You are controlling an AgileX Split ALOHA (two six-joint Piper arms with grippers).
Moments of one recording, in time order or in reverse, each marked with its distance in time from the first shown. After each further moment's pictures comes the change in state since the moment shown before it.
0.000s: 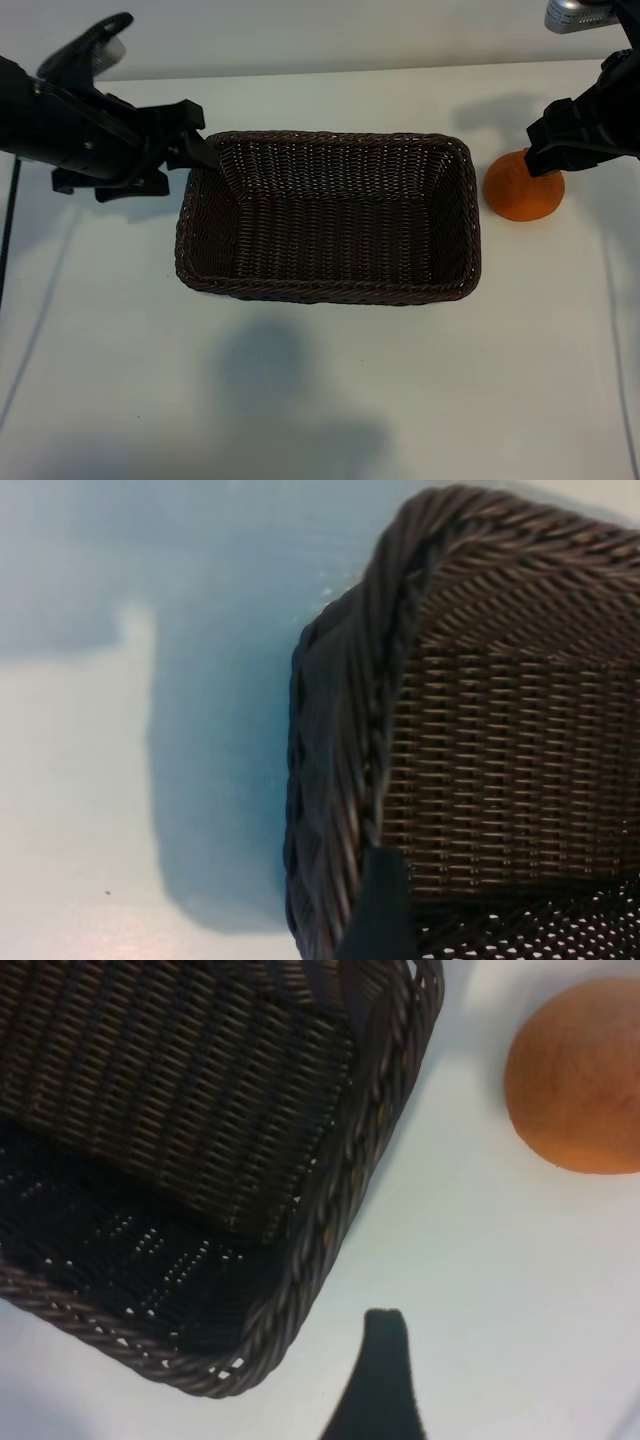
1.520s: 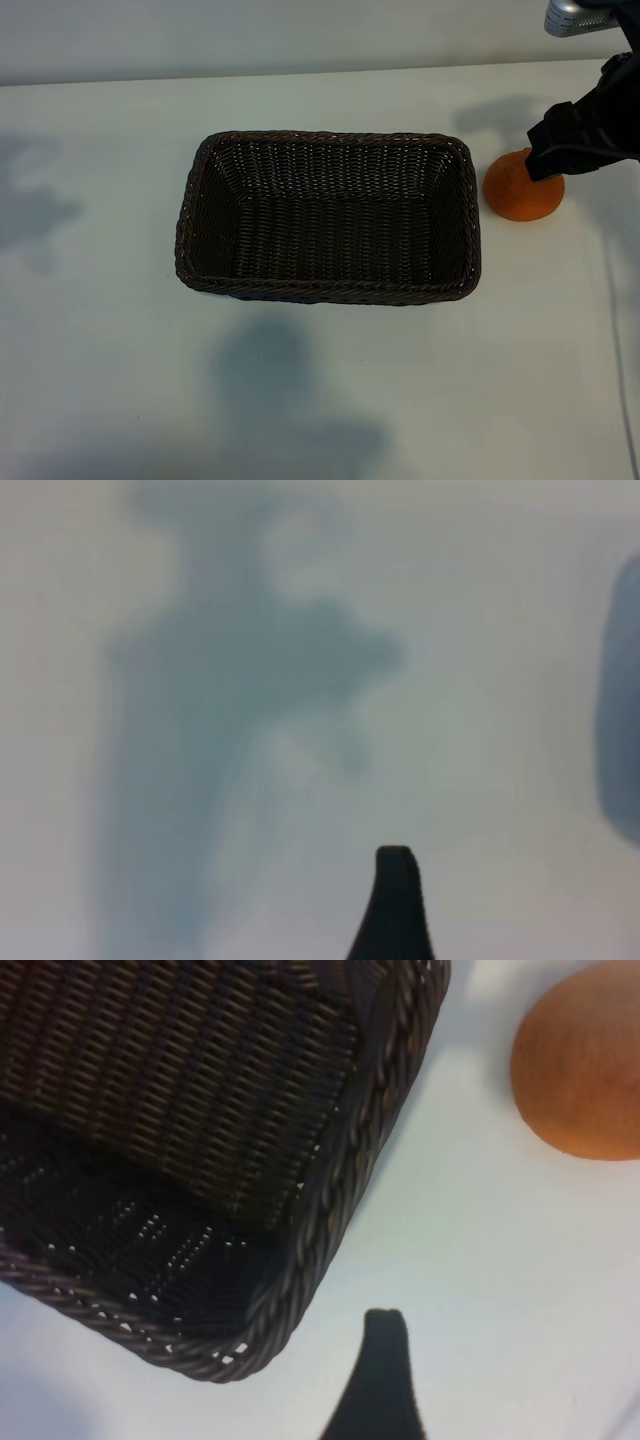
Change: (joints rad) left arm 0.058 -0.580 -0.059 0.786 0.378 -0.354; right arm 0.000 0.000 0.000 0.000 0.019 0.000
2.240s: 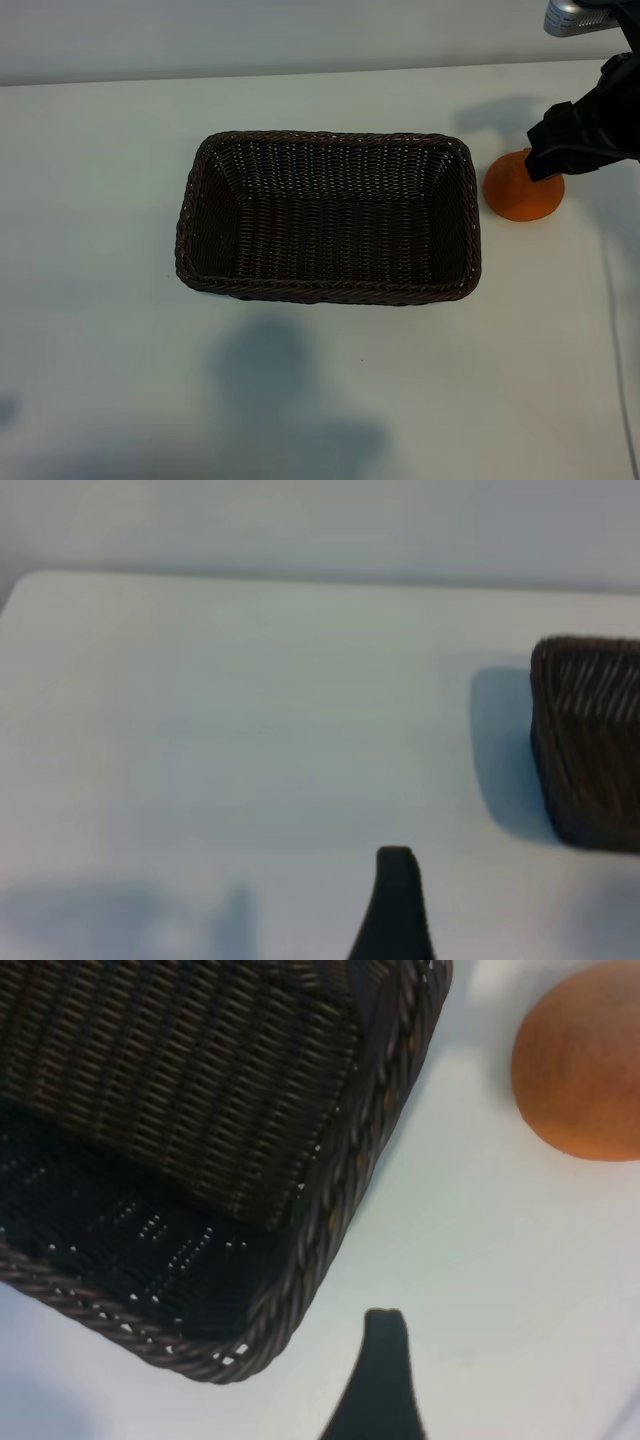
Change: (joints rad) left arm 0.000 -0.819 0.230 -0.104 0.139 0.097; right arm 0.000 0.000 0.000 0.000 -0.004 0.000
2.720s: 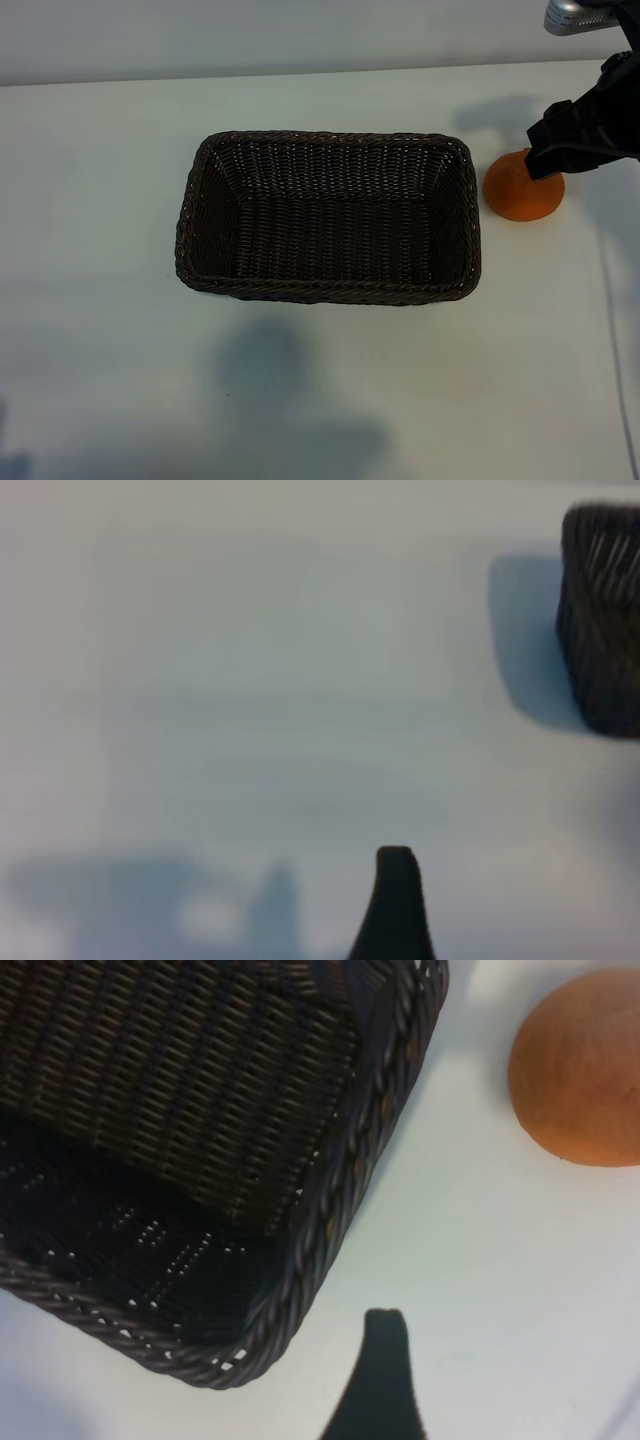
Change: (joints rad) left arm 0.000 -0.207 0.248 -0.009 0.035 0.002; right arm 0.000 0.000 0.000 0.000 -0.006 0.000
